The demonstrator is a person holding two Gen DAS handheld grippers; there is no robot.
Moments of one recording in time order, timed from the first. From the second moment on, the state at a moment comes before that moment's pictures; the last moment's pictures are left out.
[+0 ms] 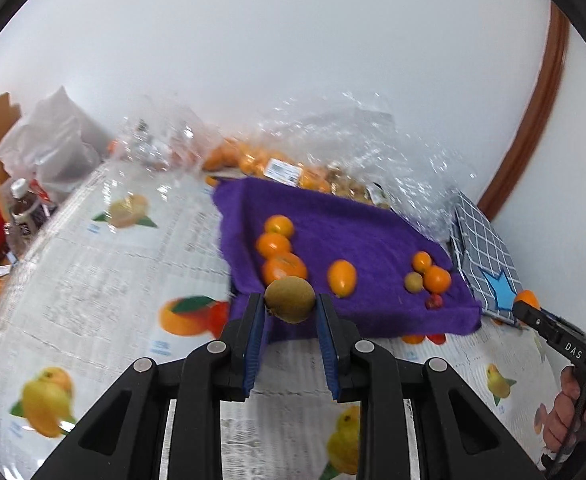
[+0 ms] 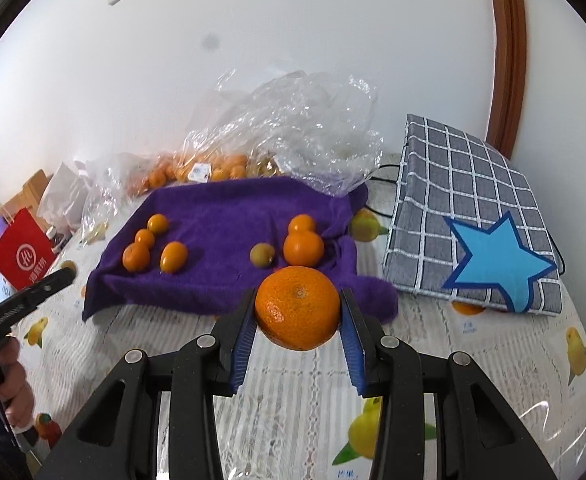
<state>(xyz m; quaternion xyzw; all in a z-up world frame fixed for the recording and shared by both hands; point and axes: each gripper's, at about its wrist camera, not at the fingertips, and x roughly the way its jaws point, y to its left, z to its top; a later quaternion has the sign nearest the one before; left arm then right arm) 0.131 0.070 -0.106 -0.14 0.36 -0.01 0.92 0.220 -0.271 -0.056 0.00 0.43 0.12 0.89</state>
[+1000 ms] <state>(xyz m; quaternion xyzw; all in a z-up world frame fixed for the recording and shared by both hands) 0.218 0.106 -0.082 -0.14 0.36 0.00 0.92 0.313 -0.256 -0.056 0.01 0.42 0.12 0.90</state>
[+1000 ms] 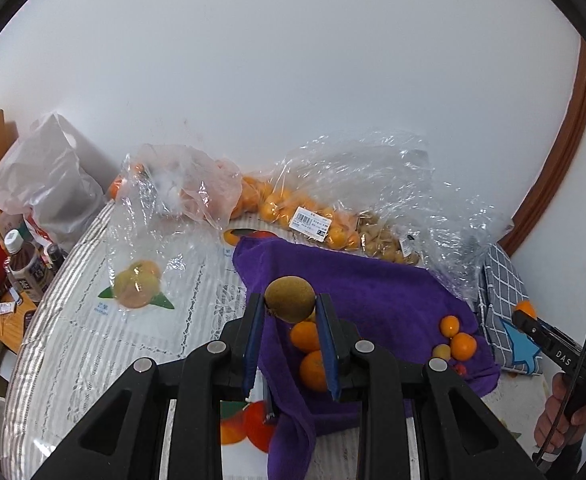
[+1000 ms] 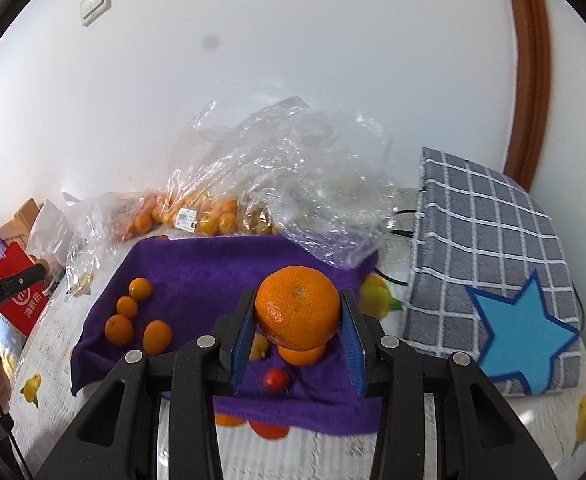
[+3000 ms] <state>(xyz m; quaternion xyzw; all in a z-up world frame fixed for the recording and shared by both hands) 0.325 0.015 -0.160 -0.08 0.53 -0.08 0.84 0.343 -0.204 -0.125 -0.04 0.47 0.18 0.86</state>
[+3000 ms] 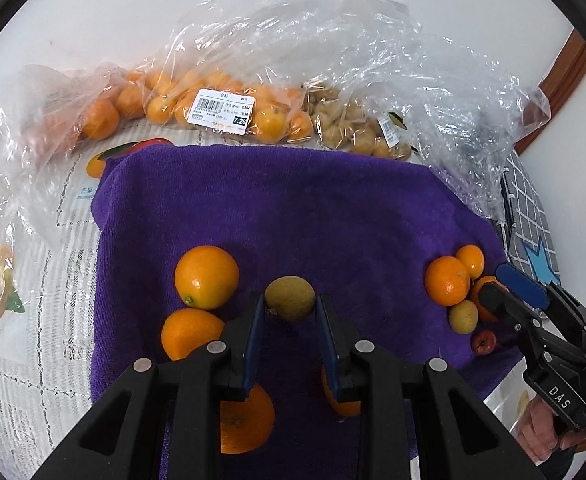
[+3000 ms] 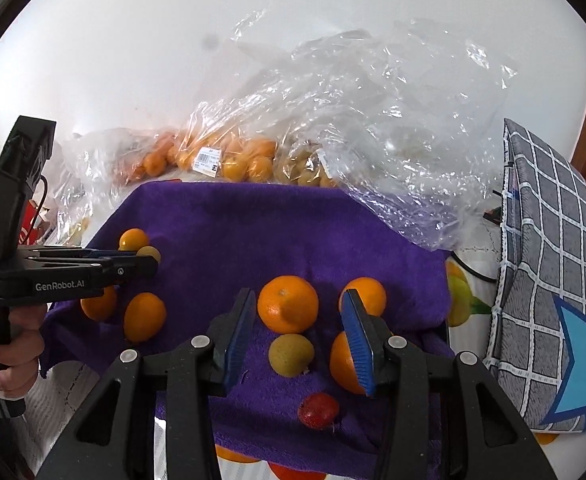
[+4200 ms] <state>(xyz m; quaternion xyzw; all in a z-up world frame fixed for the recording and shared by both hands) 0.287 0.016 -0.119 -0.06 0.50 -0.06 0.86 0.312 -0.227 -0.079 -0.01 0.45 0.14 0.88</state>
